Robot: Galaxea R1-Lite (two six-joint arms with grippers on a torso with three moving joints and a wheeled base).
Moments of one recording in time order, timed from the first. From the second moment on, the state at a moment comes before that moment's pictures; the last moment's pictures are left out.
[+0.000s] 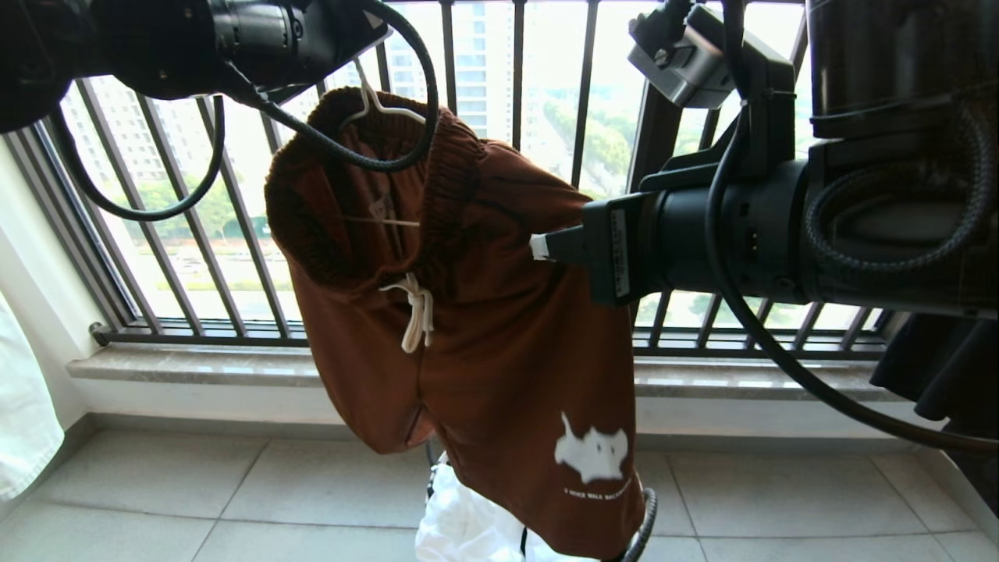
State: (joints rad) left arm -0.60 1.69 -1.84 0.03 0.52 -0.43; right arm 0.85 1.61 -1.53 0.19 -0.20 0.13
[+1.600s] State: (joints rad) left arm -0.64 1.60 -1.75 0.02 0.46 -0.47; right arm 0.92 1.73 -1.77 0.30 -0.16 -0.38
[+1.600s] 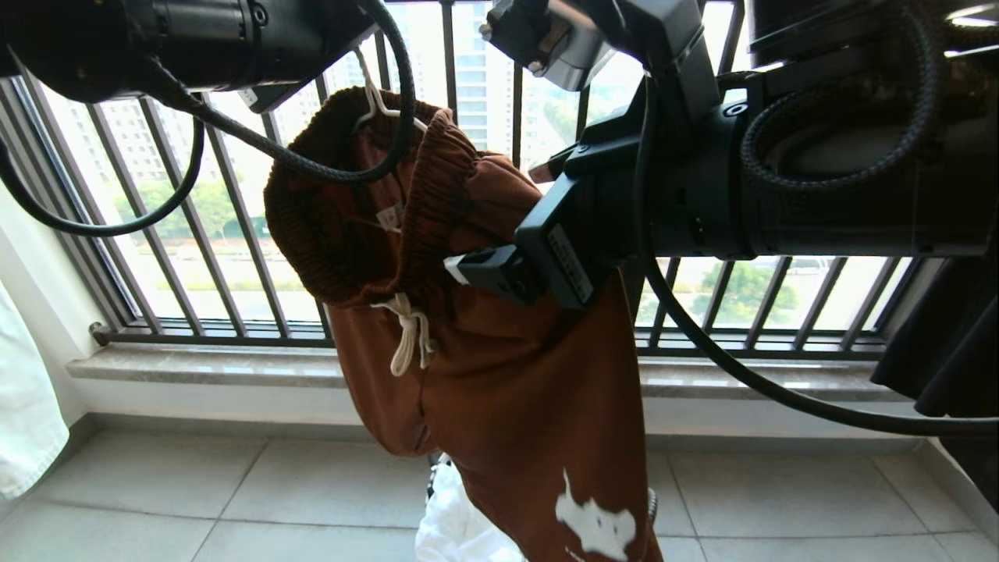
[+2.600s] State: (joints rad) left arm -0.66 1.47 -1.62 0.02 0.33 -0.48; right arm 0.92 1.81 -1.83 0.32 -0.13 -0.39
